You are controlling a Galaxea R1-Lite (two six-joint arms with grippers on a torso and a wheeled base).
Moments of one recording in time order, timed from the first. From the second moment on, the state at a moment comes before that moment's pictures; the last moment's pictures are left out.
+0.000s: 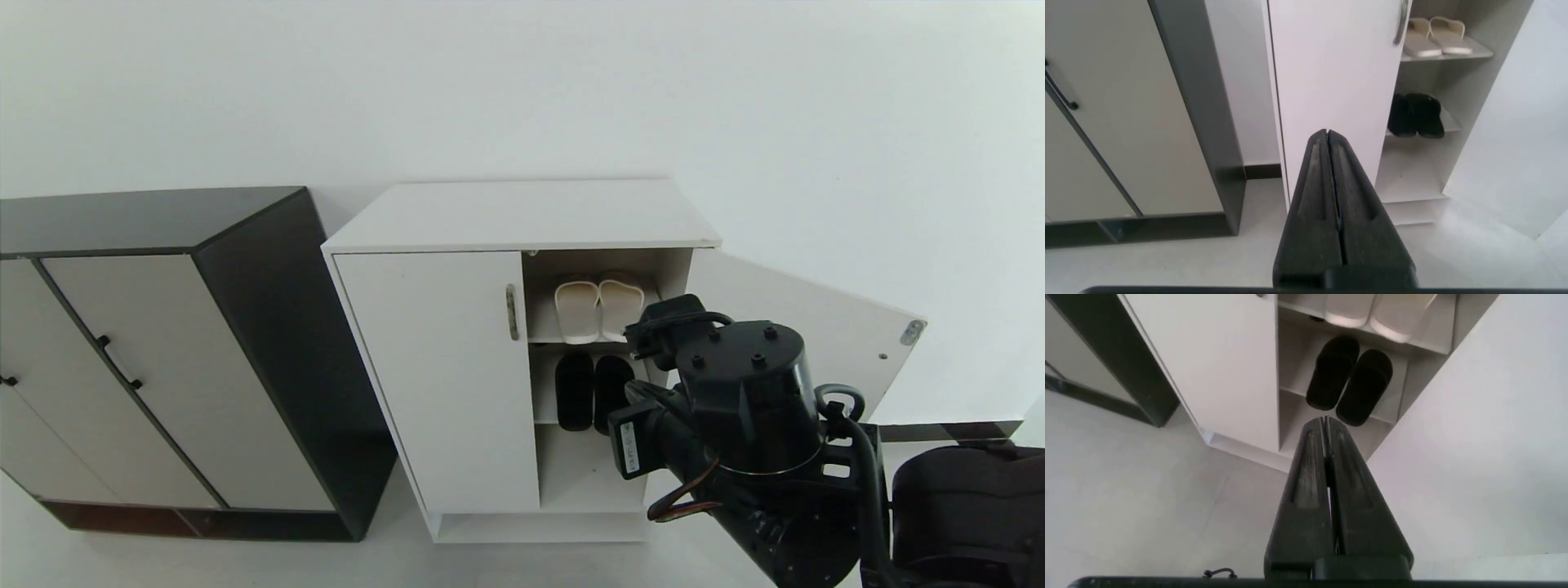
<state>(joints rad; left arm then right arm) 0.00 0.00 0.00 0.00 -0.02 0.03 0.98 1.75 -0.91 -0.49 -0.65 0.17</state>
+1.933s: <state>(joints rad) 0.00 0.00 0.00 0.00 -0.02 0.03 0.96 1.74 -0.90 -0.49 -0.64 0.14</state>
